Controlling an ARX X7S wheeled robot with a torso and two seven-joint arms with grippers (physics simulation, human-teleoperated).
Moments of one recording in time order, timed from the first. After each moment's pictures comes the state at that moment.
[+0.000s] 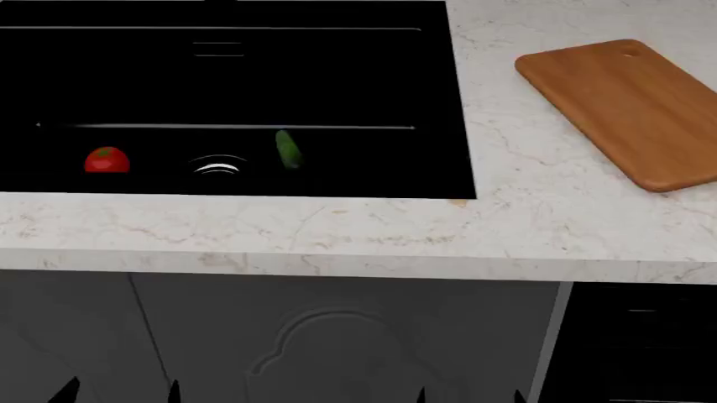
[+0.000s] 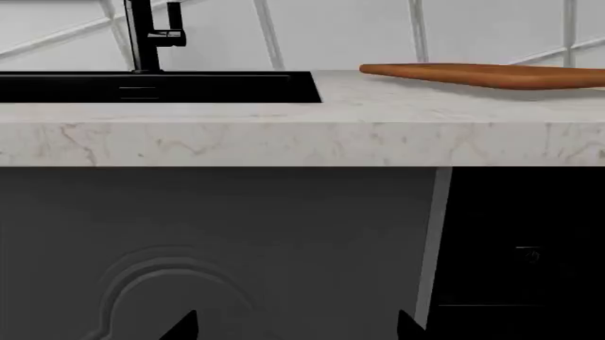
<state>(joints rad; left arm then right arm) 0.00 0.00 0.00 0.00 0.00 0.00 0.00 0.00 0.00 0.00 0.00 0.00 0.00 0.00</state>
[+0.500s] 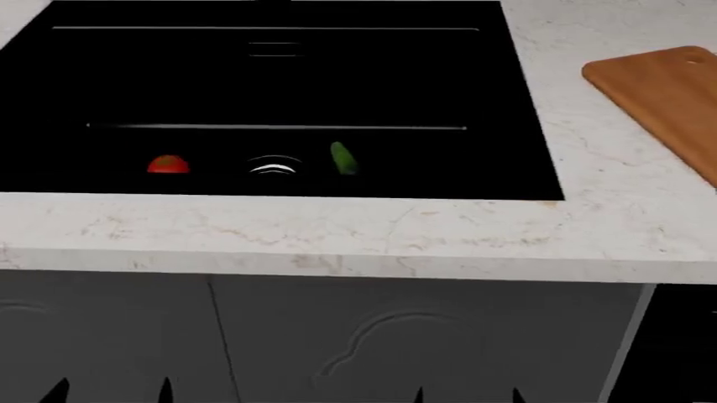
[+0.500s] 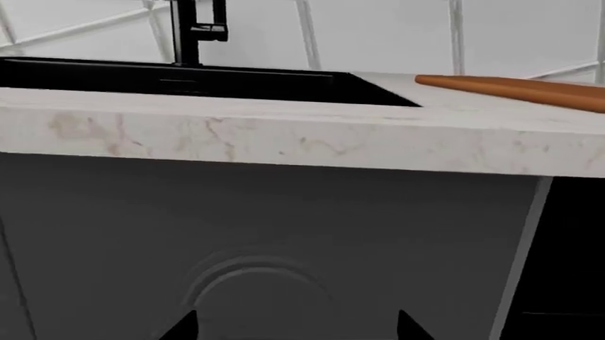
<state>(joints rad) 0.03 -0.04 0.05 0.06 -0.07 0.02 -0.07 0.01 0.07 -0.10 0.01 0.02 0.00 0.10</state>
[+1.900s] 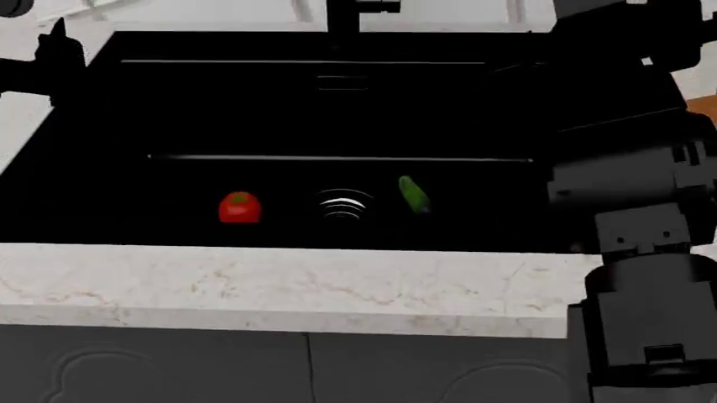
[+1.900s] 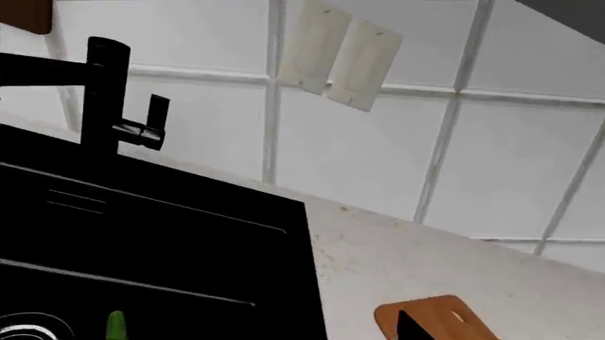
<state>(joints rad) -1.17 -0.33 0.23 -0.43 -0.19 -0.63 -0.02 1.45 0.21 -0.37 0.98 0.04 0.54 -0.05</state>
